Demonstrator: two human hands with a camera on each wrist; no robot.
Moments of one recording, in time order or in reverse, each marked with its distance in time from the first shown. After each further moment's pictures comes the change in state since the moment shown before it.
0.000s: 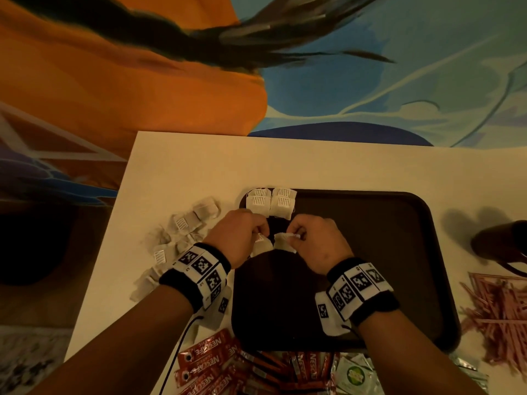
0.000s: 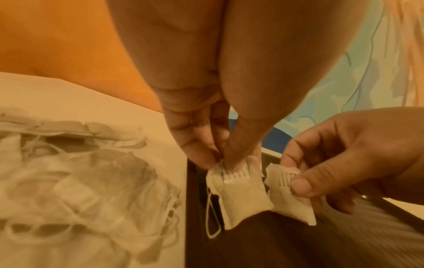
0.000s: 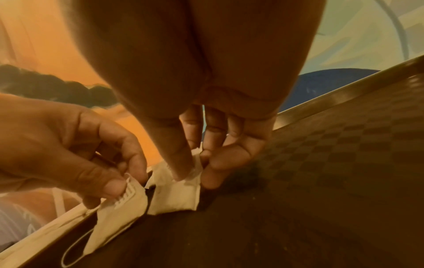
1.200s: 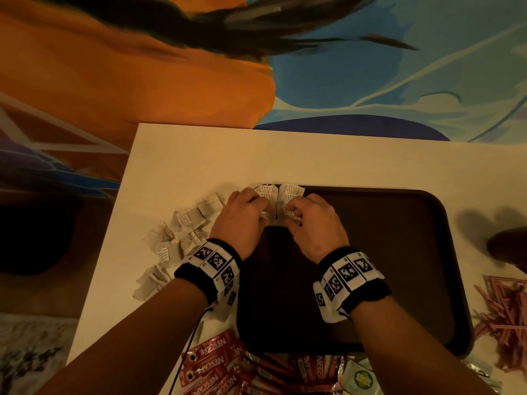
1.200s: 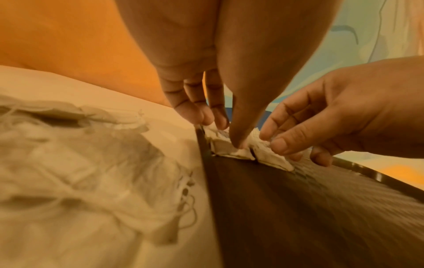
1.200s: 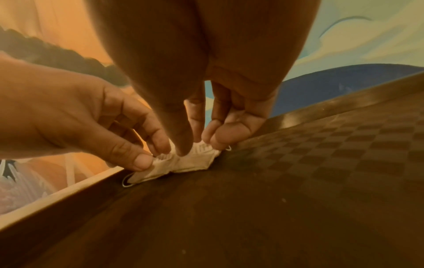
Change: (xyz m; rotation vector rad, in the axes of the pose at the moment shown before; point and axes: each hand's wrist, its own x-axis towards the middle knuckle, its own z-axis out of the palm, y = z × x) left_hand 0.014 -0.007 0.010 0.082 0.259 0.021; right_hand 0.024 -0.011 0.015 -0.083 0.190 -0.156
